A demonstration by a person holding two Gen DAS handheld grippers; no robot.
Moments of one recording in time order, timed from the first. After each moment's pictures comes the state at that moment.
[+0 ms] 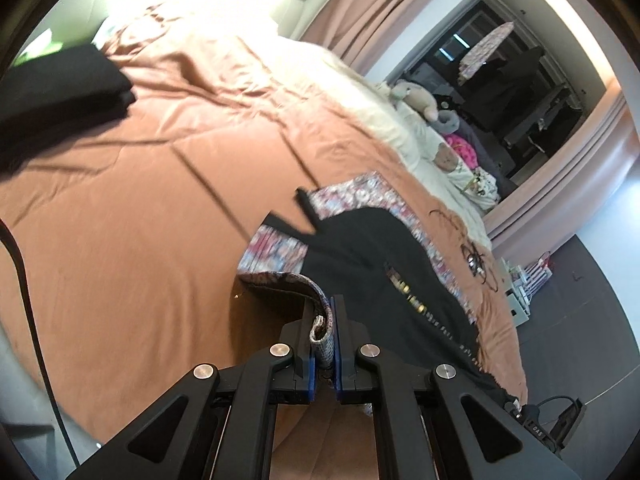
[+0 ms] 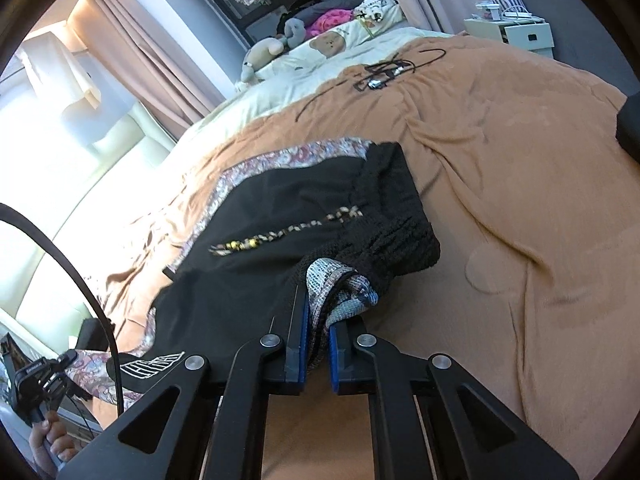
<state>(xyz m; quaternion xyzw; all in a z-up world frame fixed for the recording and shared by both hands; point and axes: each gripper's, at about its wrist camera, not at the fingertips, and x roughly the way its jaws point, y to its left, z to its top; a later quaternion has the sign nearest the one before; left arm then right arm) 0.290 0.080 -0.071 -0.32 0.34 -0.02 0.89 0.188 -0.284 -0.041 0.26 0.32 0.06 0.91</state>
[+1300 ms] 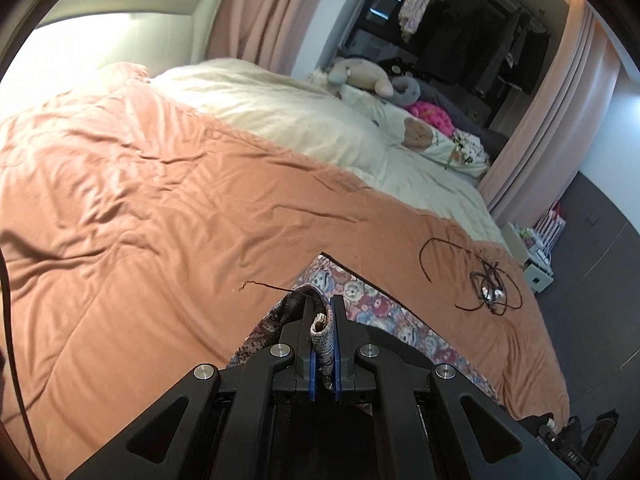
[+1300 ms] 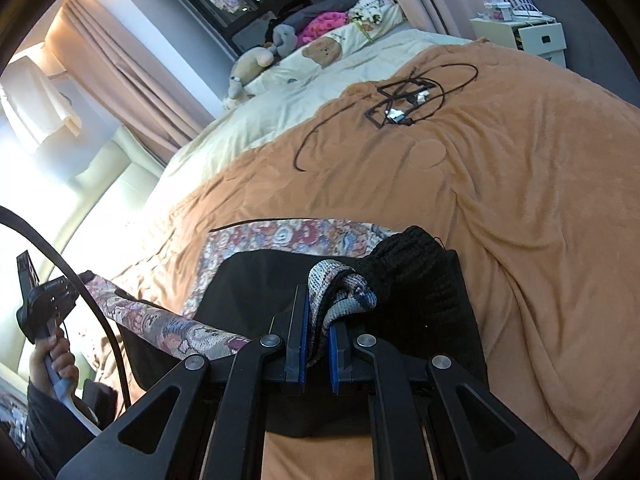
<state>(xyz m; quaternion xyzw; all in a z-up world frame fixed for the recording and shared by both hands) 0.630 0.020 -0.002 -0.17 0.36 -0.08 0.91 0.366 -0.289 -0.020 0.29 0.32 0.05 0.90</state>
